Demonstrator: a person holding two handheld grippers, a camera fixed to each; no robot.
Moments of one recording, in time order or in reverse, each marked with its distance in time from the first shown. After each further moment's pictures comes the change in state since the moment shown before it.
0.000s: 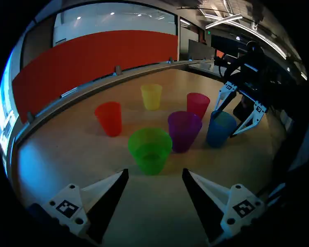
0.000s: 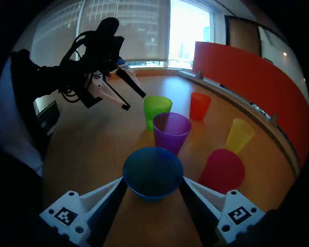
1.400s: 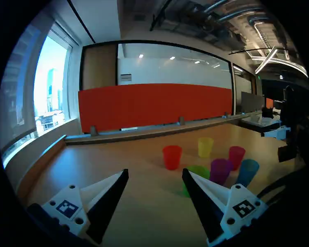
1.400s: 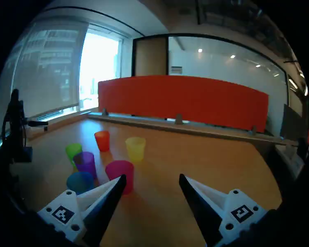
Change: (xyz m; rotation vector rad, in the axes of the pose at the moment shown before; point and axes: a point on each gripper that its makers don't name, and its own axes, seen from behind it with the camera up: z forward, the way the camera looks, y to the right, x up) left arm 0.034 -0.062 -0.129 0.530 0.442 -0.197; right arm 0.009 0.106 -0.157 -0.719 0.333 0.368
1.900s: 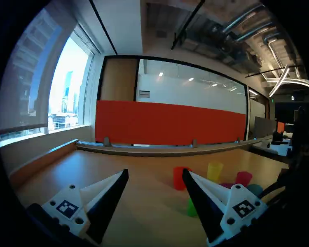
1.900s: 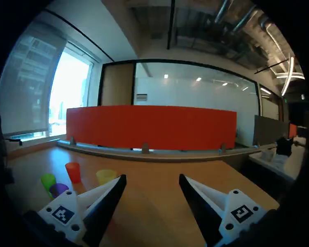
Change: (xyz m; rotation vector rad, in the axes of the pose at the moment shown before) left arm 0.028 -0.012 -0.003 0.118 0.159 -0.130; right arm 0.052 0.036 0.006 -0.294 0.224 0.038
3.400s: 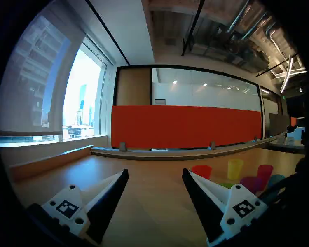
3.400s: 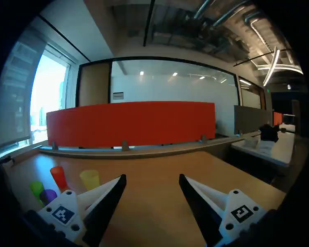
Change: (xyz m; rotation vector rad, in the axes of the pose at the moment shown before) left arm -0.037 -0.027 0.016 0.153 0.084 0.061; right arm -0.015 0.025 -0.006 -0.172 -0.033 0.076
